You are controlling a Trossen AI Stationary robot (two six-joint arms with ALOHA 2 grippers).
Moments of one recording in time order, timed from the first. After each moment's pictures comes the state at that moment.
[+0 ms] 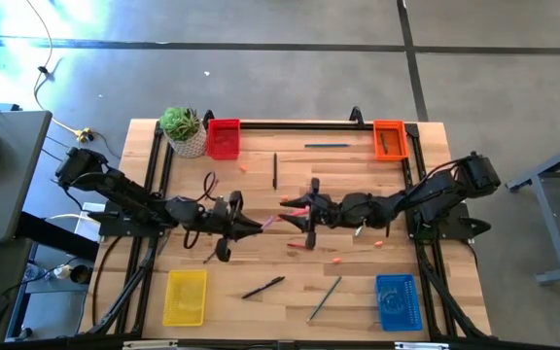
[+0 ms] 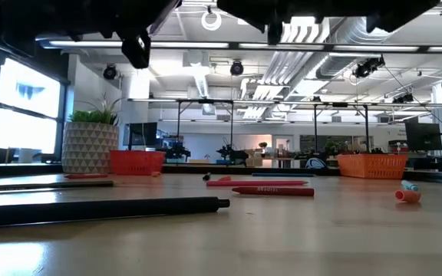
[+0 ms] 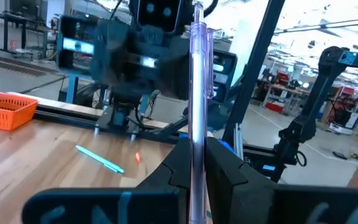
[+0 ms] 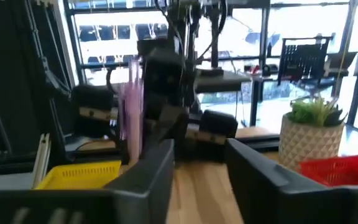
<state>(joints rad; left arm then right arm) -0.17 1.38 0.38 1.10 -0.18 -0.22 0.22 1.57 0.77 0.88 0.28 0.00</state>
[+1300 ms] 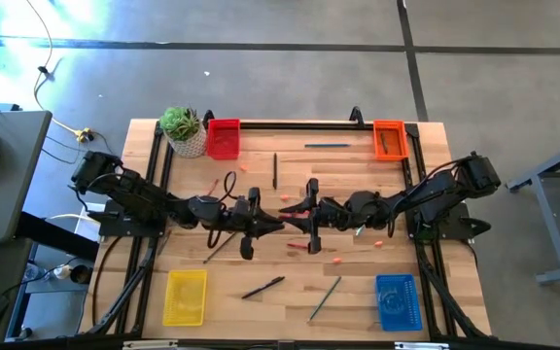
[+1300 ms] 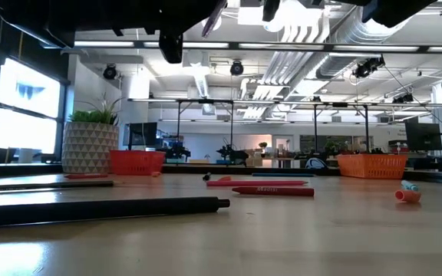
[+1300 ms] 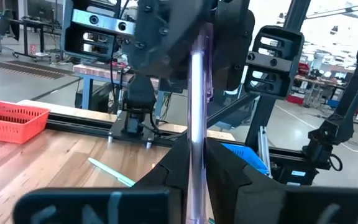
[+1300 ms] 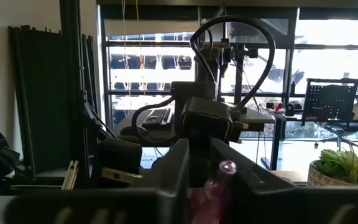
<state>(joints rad) -0.13 1.54 0.60 1.01 -0.17 -0.17 0.22 1.57 0.79 1.00 0.18 -0.07</state>
